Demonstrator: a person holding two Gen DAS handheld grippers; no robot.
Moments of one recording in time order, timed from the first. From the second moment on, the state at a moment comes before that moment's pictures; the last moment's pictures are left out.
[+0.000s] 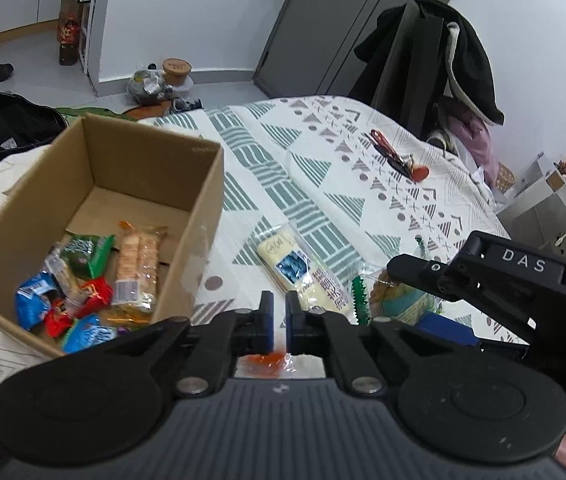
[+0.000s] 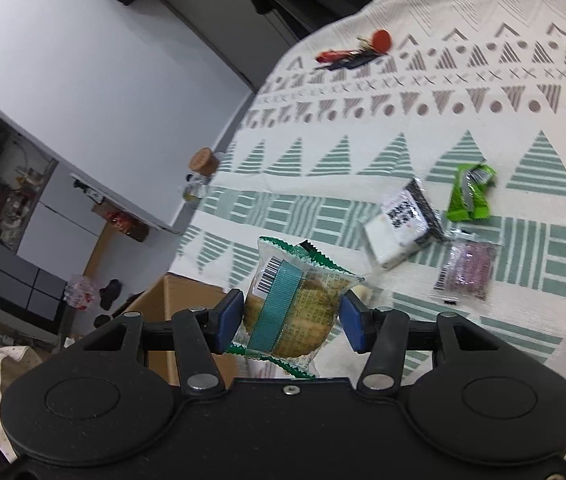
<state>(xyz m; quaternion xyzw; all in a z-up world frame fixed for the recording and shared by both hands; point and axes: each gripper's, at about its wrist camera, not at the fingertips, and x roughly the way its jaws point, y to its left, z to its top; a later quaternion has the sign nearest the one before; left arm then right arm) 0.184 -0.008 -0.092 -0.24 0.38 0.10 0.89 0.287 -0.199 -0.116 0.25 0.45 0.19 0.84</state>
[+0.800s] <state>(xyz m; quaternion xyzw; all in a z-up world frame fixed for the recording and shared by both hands) 0.169 -0.017 -0.120 -0.25 0.44 0.11 0.85 0.262 -0.230 -0.116 0.27 0.46 0.17 0.83</state>
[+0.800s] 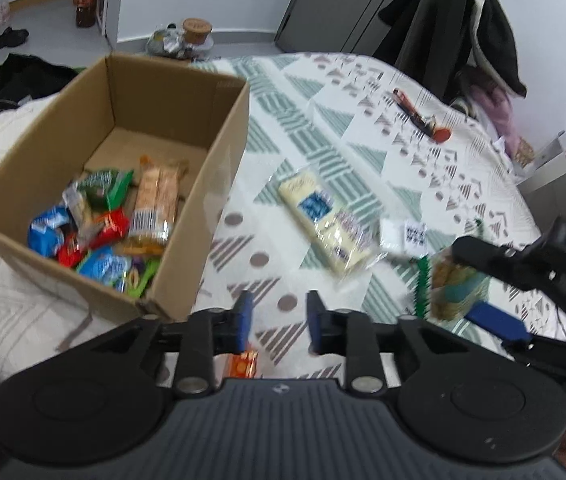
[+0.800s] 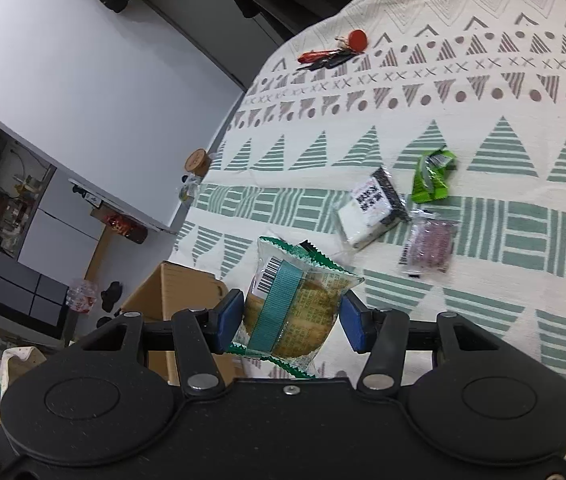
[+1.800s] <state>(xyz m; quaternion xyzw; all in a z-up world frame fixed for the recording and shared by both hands) 0.174 -0.026 -0.151 -0.23 0.45 0.14 0.85 0.262 -0.222 -0.126 0.26 0.47 0.18 0.82</state>
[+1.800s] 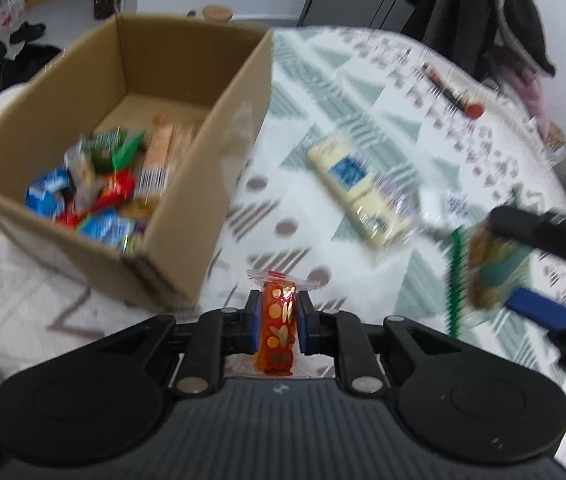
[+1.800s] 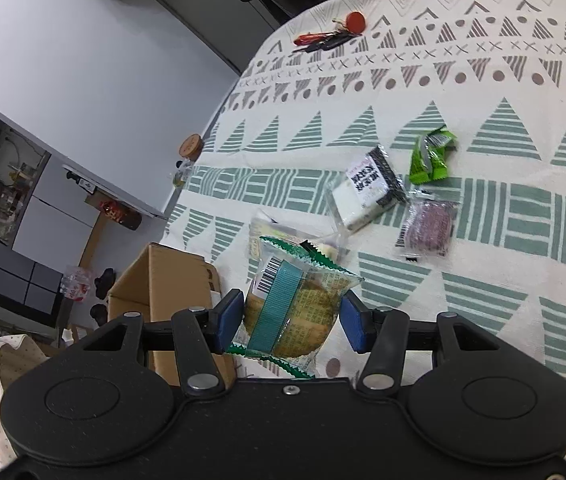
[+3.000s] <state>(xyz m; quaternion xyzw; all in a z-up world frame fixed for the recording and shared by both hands) 0.152 0.105 -0.088 -0.29 0.36 0.21 0.86 0.250 -0.132 -0.085 0.23 0.40 0.30 0.83</state>
